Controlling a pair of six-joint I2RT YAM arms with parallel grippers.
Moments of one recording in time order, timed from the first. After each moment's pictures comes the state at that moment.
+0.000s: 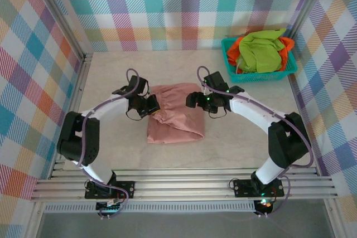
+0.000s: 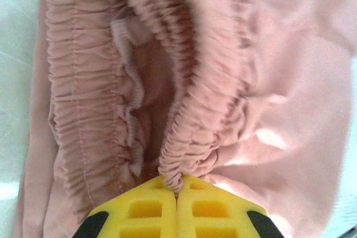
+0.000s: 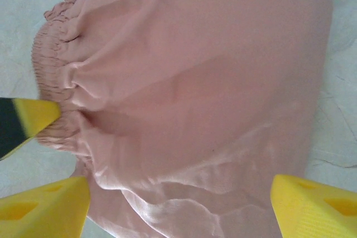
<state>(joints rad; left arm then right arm) -0.34 1.62 1.09 -0.51 0.36 -0.70 0.54 1.60 1.17 -0.52 -0.26 0.64</state>
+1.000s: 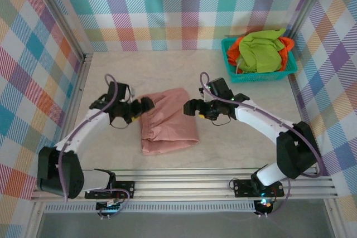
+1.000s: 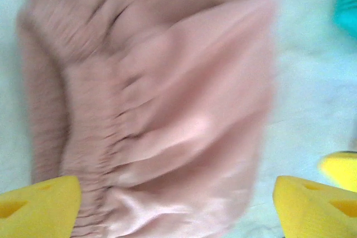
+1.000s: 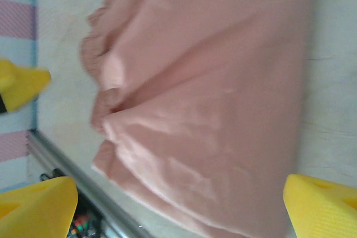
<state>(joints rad) -0.22 1.28 0.95 -0.58 0.40 -0.68 0.58 1.48 1.03 -0.45 -0.48 0.60</state>
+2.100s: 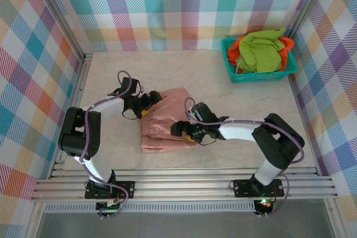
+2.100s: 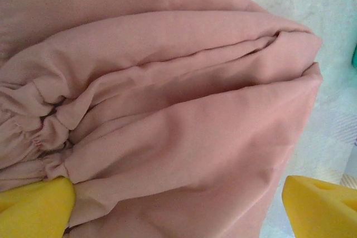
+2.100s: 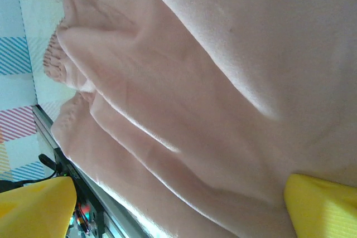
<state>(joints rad) -0.21 1.72 0.99 -0.26 0.45 -0.77 0.79 1.64 0.74 0.05 -0.49 0.89</state>
